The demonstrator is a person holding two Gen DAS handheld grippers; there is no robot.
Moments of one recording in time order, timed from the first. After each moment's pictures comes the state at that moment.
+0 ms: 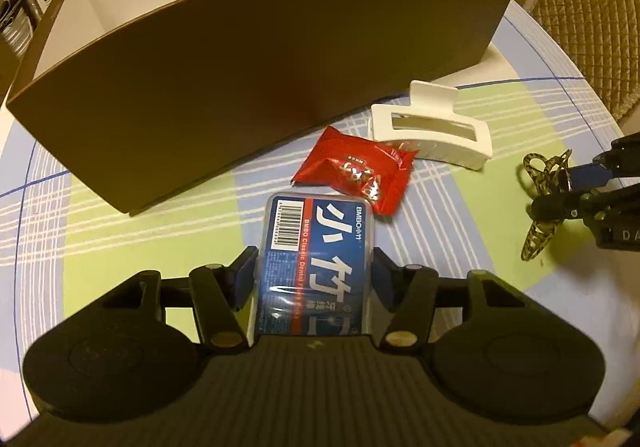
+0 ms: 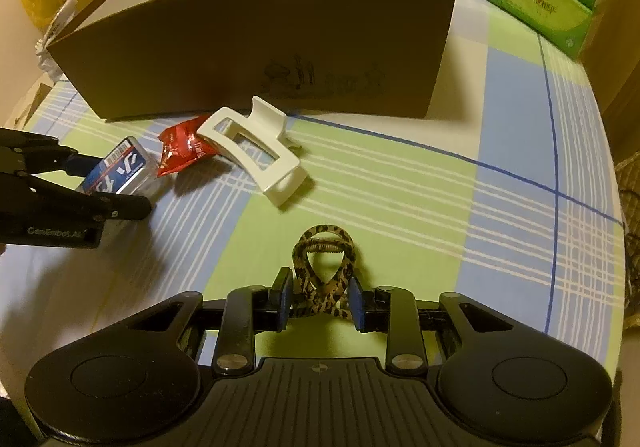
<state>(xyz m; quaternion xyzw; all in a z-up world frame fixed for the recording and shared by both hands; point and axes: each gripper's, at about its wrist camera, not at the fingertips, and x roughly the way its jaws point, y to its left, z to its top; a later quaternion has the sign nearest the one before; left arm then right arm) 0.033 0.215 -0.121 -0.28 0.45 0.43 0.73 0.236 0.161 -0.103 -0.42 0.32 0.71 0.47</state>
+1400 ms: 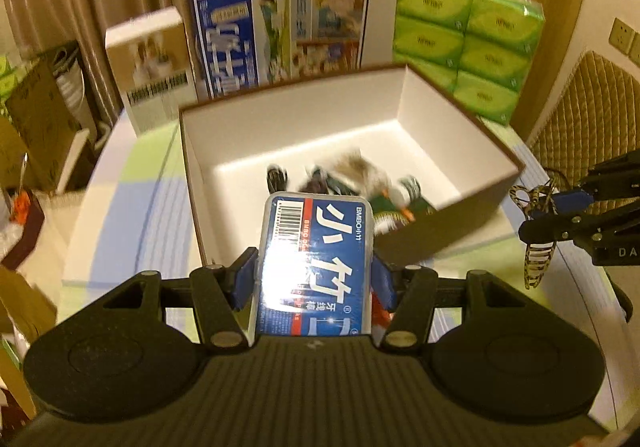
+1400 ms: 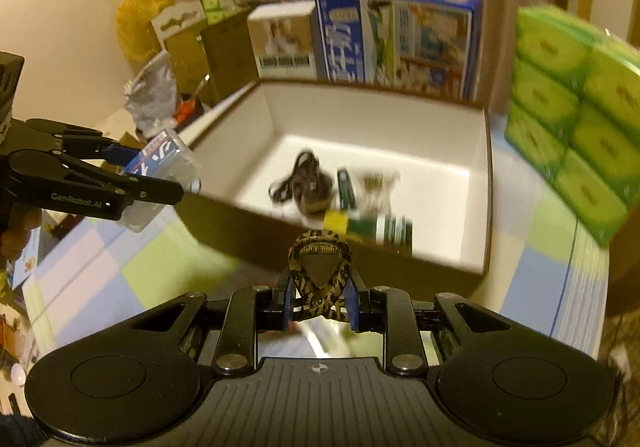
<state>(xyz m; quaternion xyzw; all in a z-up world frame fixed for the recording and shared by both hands) -0.010 0.246 0.021 -0.24 0.34 0.50 0.76 0.204 0.206 0.031 -0.35 0.22 0.83 0.39</state>
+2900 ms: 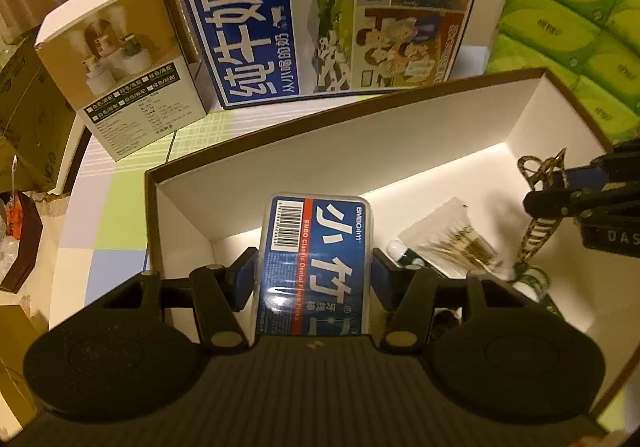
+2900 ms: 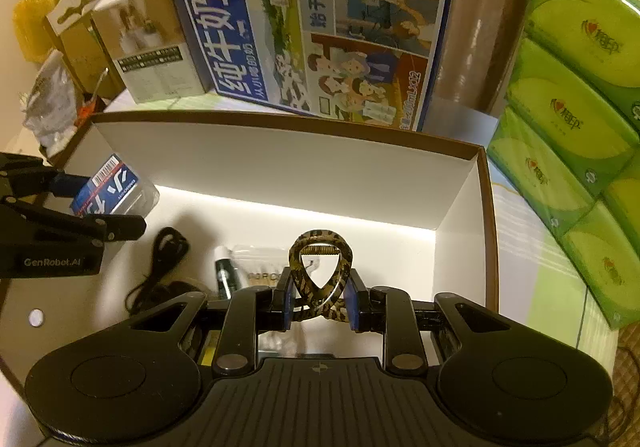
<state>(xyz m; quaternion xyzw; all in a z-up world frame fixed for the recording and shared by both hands) 0.019 0.454 -0.057 -0.28 0.41 0.51 0.70 0.156 0.422 -0.036 -0.41 0.27 0.75 0.45</state>
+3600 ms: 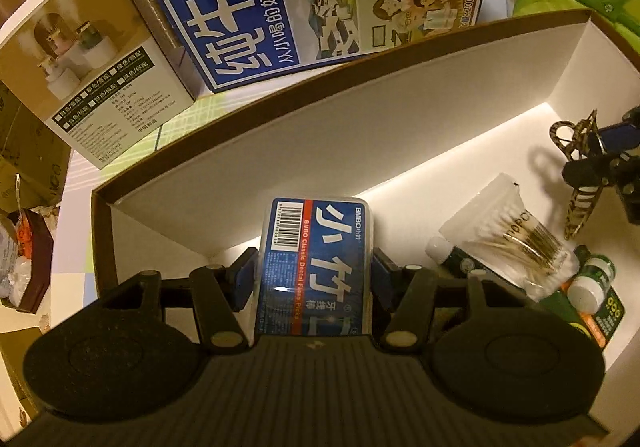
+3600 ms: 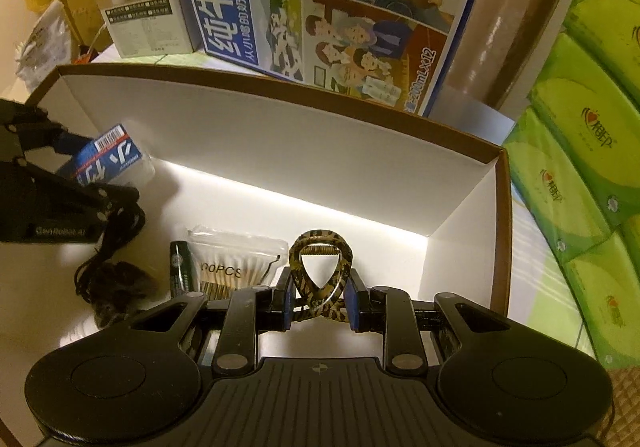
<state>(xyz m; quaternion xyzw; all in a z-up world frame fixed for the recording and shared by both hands) 0.034 0.485 -0.102 -0.24 0.47 0.51 0.68 0.154 0.447 -0.067 -0.47 0.24 0.74 0.43</state>
